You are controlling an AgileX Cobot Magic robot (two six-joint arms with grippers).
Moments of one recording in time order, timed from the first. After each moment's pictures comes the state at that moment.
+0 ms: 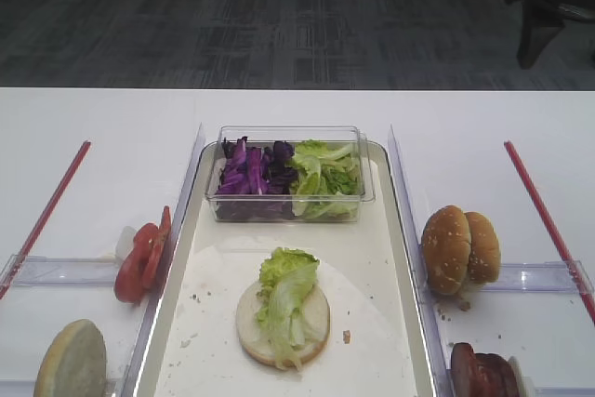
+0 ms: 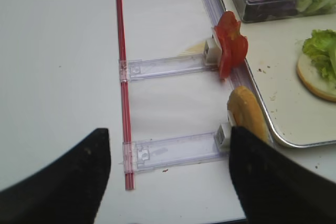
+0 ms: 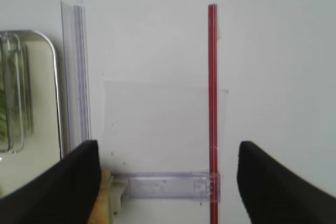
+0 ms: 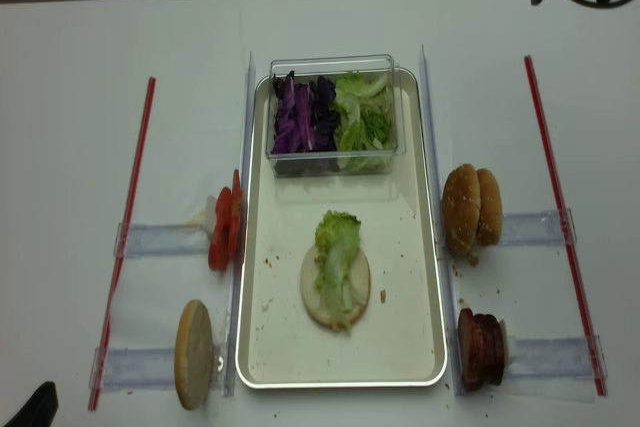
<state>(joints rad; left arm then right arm) -0.12 -0.02 -0.48 0.02 1.18 -0.05 0.04 1.74 -1.61 0.08 1.24 0.05</state>
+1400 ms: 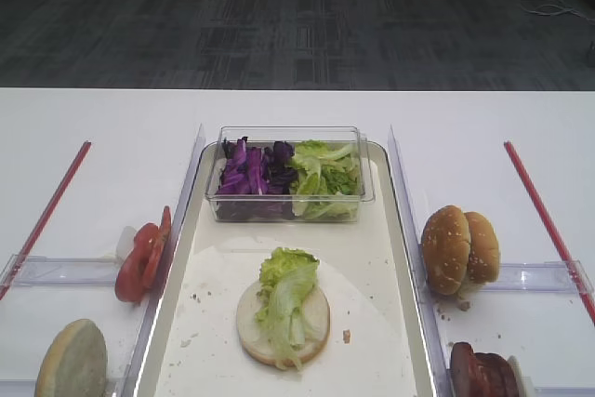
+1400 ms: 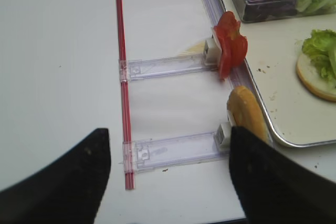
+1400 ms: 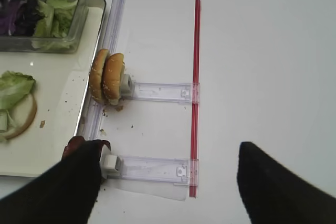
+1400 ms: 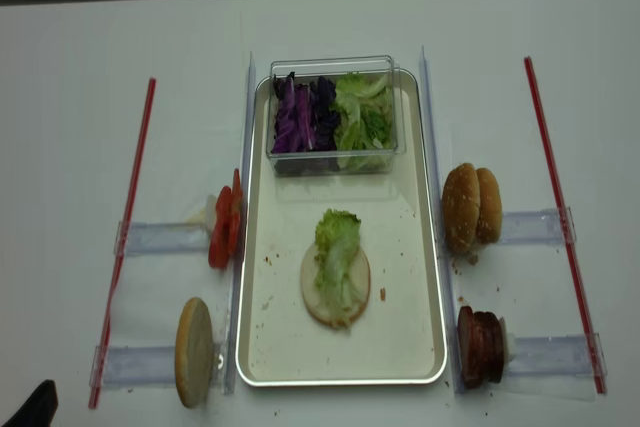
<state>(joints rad) -0.12 -0.02 -0.48 0.02 1.18 -0.05 0.04 0.29 -0.79 0.08 1.28 -0.03</state>
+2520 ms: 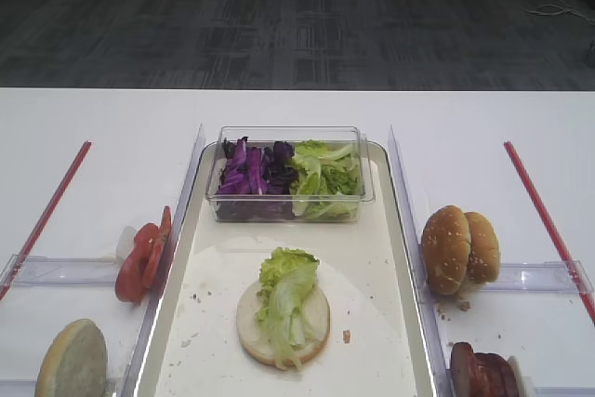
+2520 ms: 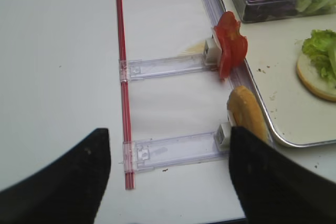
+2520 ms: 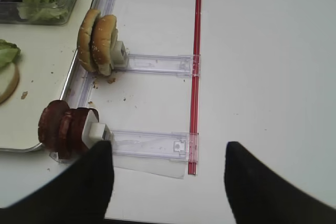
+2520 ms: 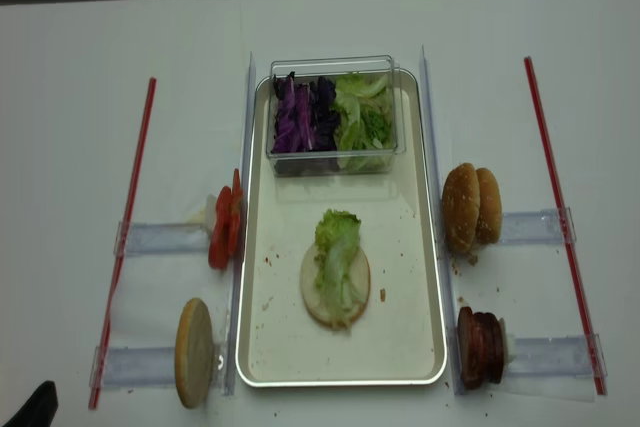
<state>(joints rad) -0.12 -0.02 -0.48 0.02 1.18 -0.05 0.04 -0.02 -0.53 0.08 1.29 -0.04</state>
